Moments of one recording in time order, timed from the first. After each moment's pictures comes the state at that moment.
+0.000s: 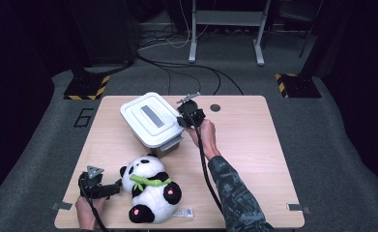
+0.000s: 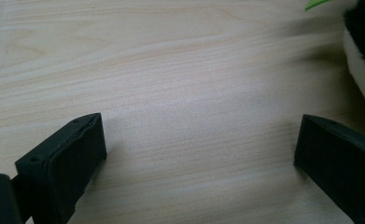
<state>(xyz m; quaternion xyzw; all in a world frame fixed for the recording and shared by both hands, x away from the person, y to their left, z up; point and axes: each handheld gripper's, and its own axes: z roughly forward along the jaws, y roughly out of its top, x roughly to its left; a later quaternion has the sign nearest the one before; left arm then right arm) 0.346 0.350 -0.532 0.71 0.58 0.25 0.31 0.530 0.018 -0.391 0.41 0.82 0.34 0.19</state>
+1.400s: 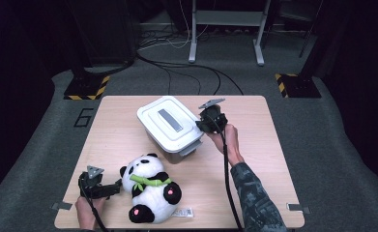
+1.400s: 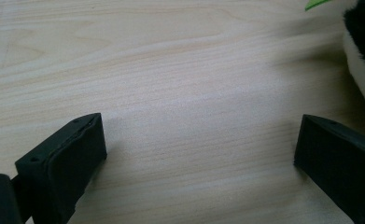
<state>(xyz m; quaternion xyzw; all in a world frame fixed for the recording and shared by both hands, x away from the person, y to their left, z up) 0.346 0.350 -0.532 0.71 0.58 0.25 0.31 0.511 -0.052 -0.392 0.39 0.83 0.35 0.19</state>
